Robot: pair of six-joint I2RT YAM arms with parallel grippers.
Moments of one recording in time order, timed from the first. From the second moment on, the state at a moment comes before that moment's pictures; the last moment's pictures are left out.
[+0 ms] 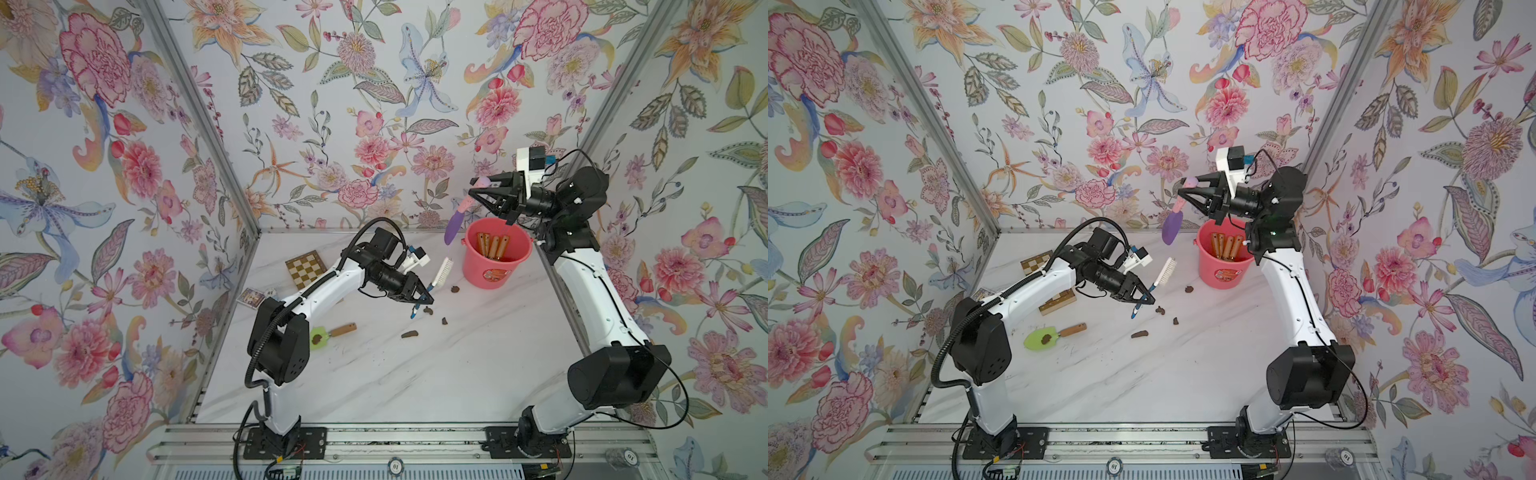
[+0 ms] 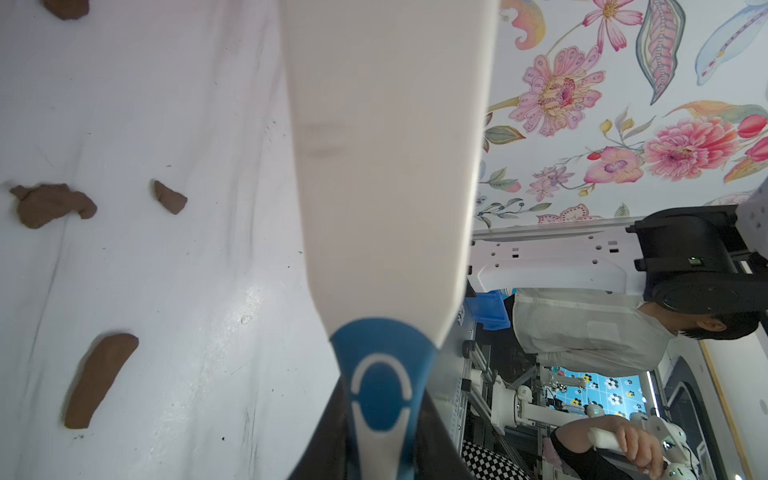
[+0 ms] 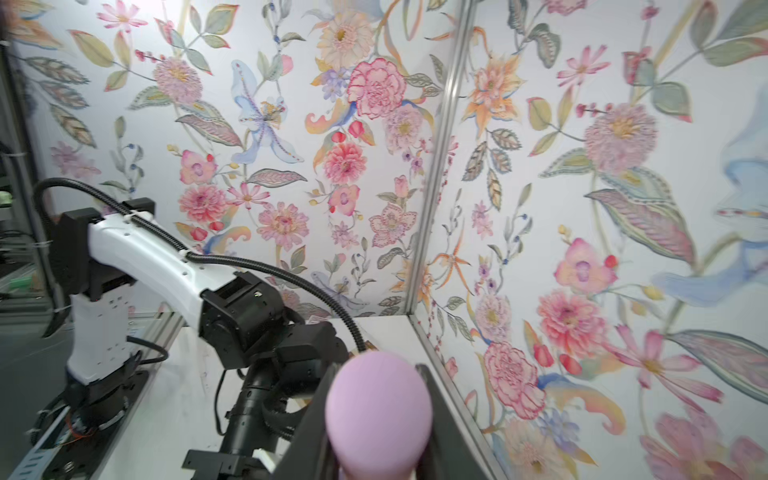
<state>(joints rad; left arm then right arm) -0.60 1.90 1.65 -0.78 0.99 -0.23 0.05 1.59 1.69 0.30 -1.19 0.21</state>
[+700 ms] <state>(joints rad) -0.60 1.83 1.62 -0.50 0.58 -0.41 -0.12 1.80 1.55 0.07 -0.35 -0.09</state>
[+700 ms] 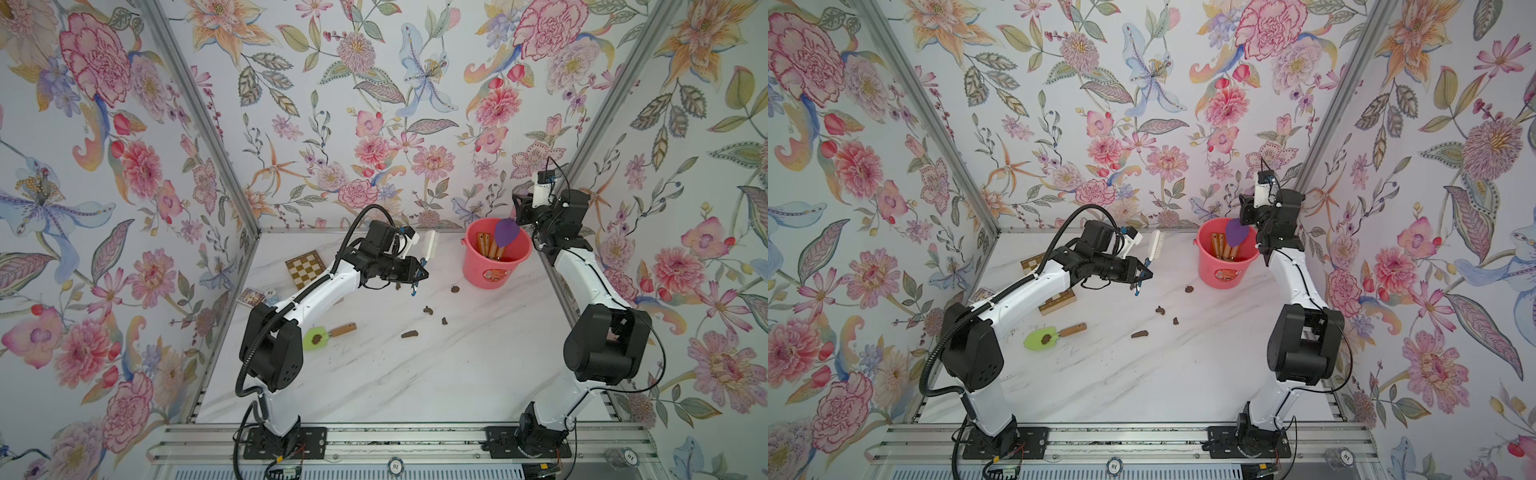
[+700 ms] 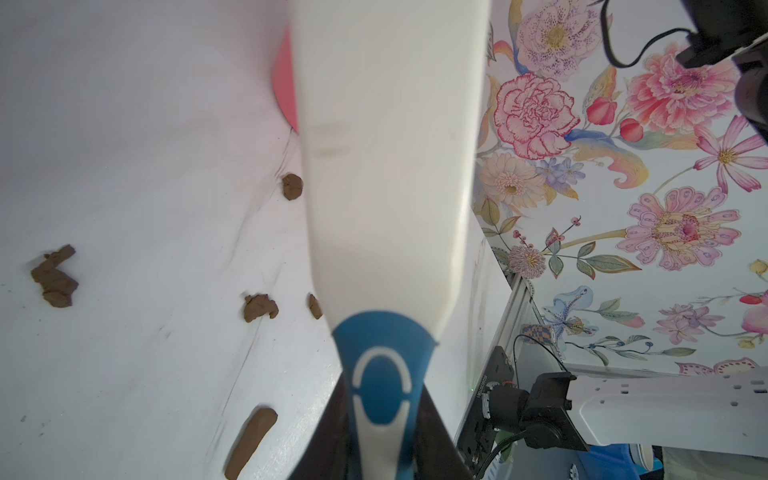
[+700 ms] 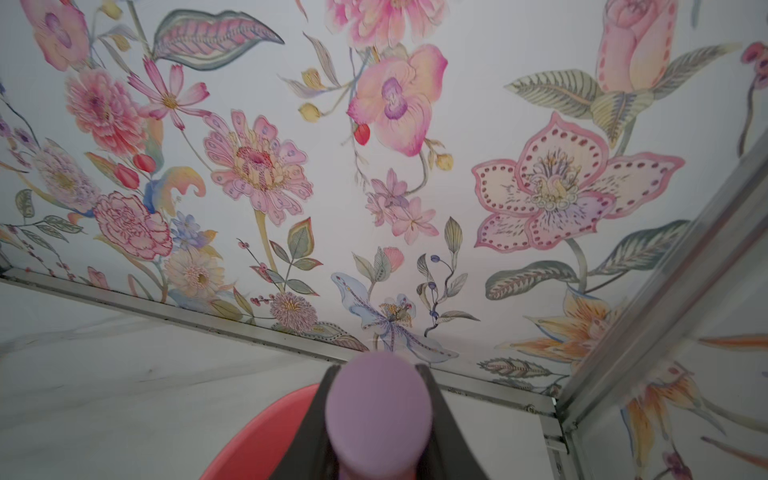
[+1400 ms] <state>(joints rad) -0.60 1.83 1.67 -0.50 0.50 -0.42 -0.09 1.87 1.40 0.10 -0.35 -0.03</state>
